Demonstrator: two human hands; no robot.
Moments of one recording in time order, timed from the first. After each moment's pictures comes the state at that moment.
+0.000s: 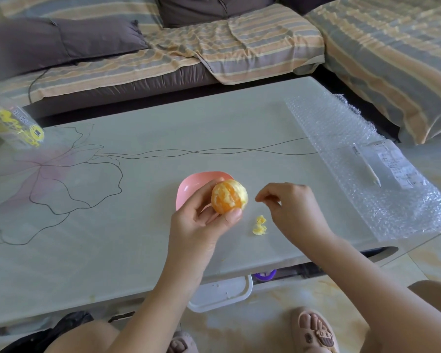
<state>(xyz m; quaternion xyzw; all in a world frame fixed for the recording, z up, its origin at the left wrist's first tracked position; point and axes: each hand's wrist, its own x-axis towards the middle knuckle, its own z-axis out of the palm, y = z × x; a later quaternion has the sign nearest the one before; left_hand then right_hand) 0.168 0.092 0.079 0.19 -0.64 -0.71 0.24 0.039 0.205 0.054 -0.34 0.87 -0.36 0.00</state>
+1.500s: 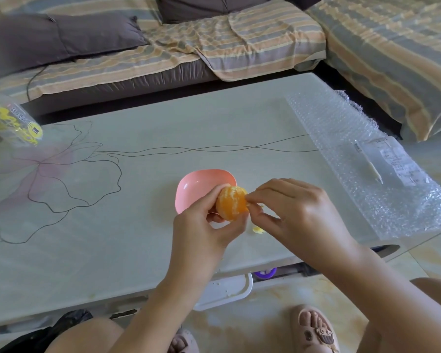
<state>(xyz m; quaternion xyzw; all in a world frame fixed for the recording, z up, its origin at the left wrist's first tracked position) 0.166 0.098 0.079 0.21 -0.81 -0.49 0.24 0.058 0.218 0.080 -0.54 0.74 -0.33 -0.23</state>
